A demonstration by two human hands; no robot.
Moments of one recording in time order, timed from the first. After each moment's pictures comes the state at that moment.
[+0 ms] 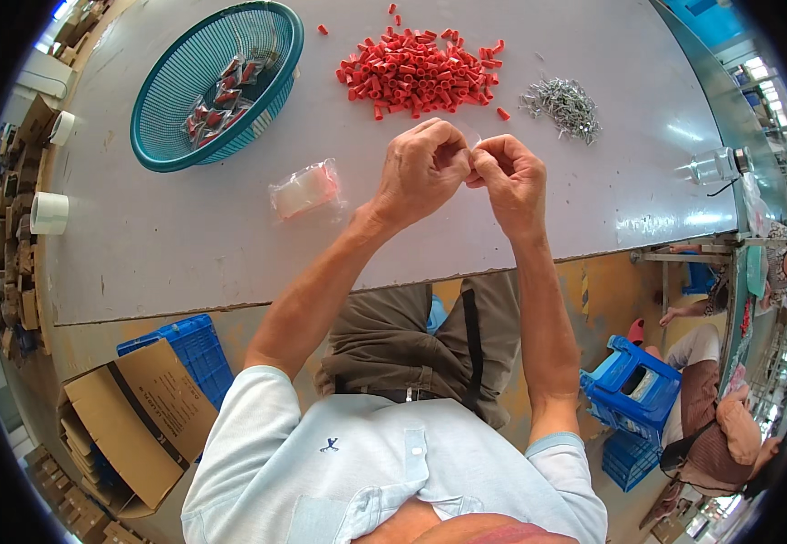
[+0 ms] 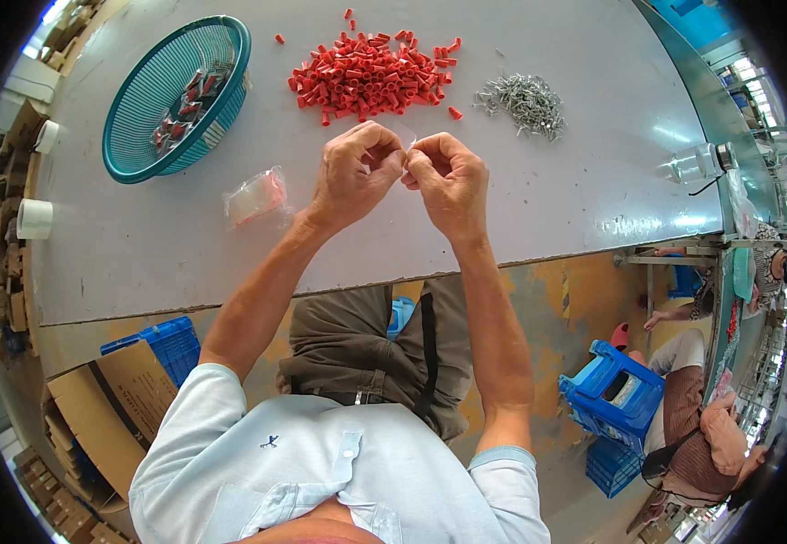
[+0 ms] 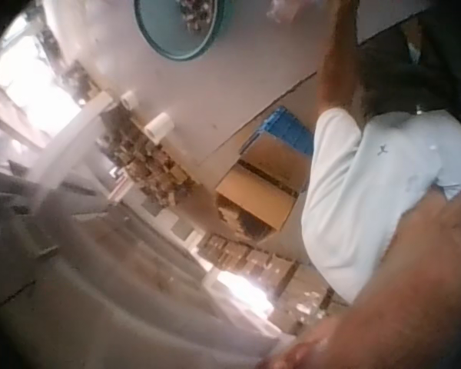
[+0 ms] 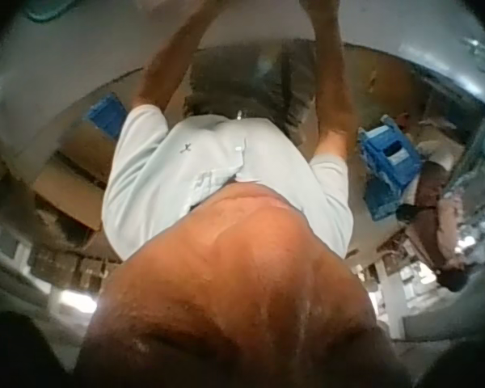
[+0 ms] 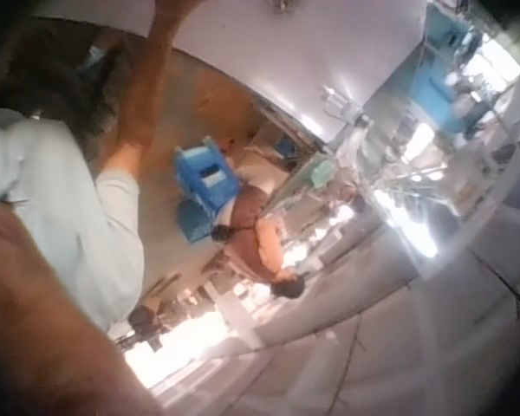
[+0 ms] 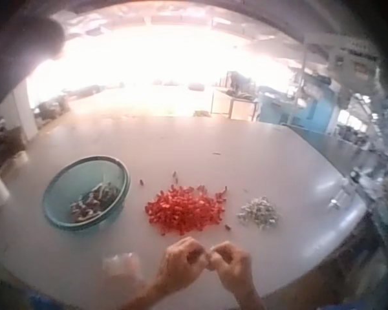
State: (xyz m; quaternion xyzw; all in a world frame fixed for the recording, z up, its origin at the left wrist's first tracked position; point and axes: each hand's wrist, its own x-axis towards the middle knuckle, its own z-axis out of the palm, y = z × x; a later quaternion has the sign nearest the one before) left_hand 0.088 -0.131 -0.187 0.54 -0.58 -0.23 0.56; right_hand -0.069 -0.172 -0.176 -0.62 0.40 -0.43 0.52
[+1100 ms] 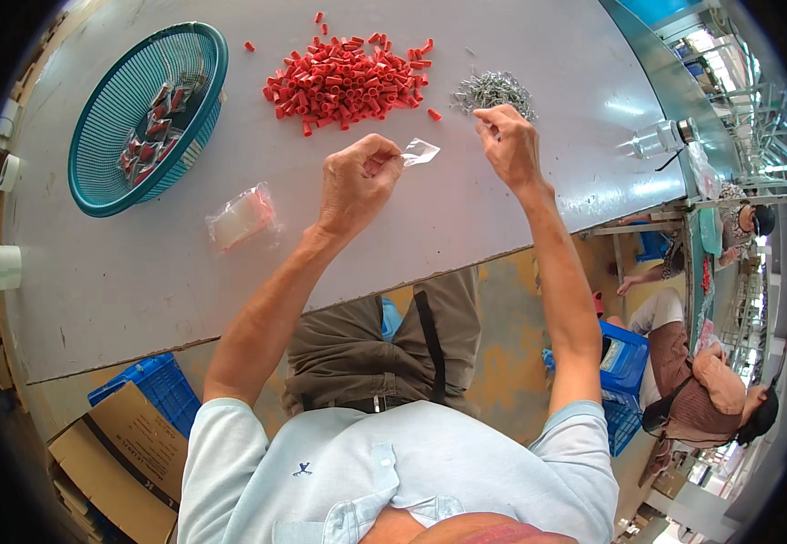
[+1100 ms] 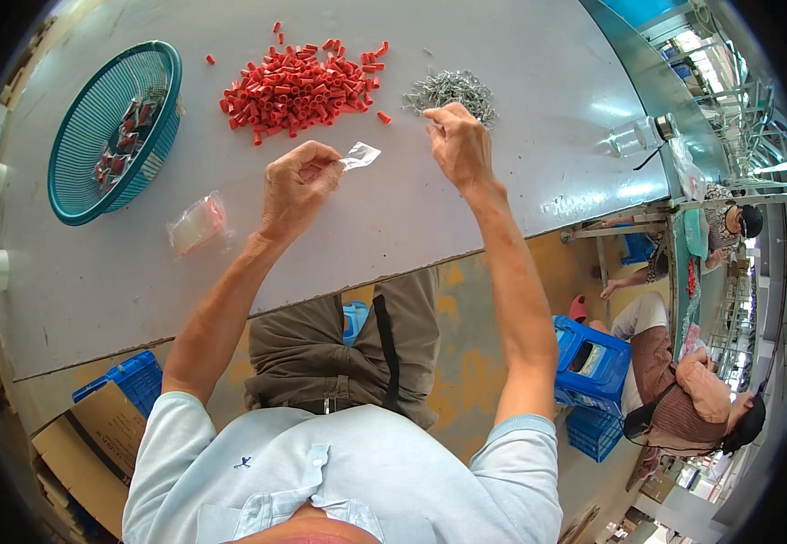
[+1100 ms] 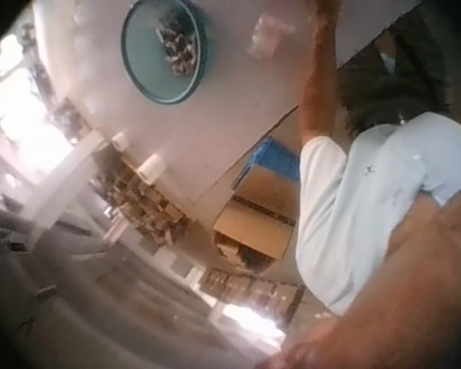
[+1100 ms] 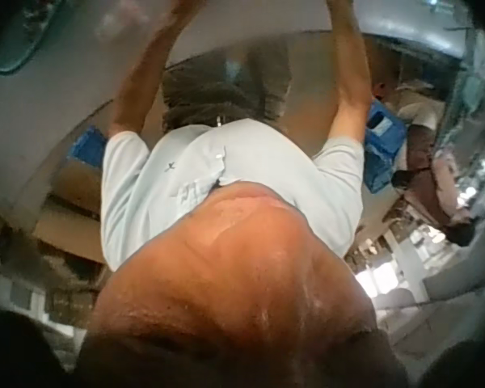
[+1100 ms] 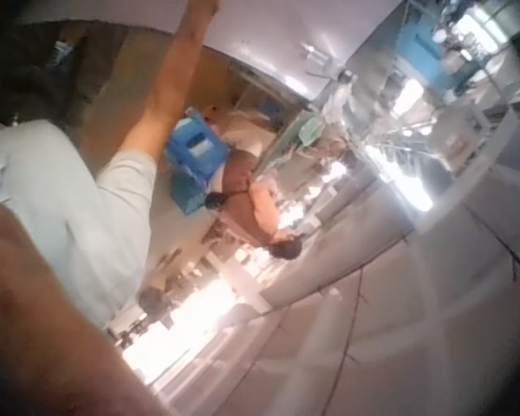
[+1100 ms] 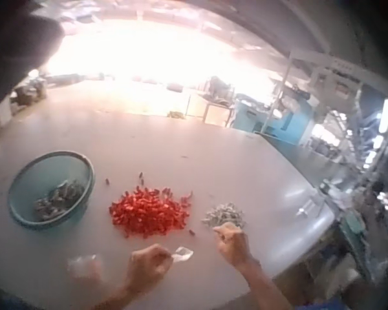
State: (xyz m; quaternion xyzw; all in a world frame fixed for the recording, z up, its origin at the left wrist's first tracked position) left_hand 0.076 -0.142 -0.209 0.55 -0.50 -0.34 0.57; right_hand -0.157 -0.282 -0.184 -0.83 0.46 -0.29 0.10
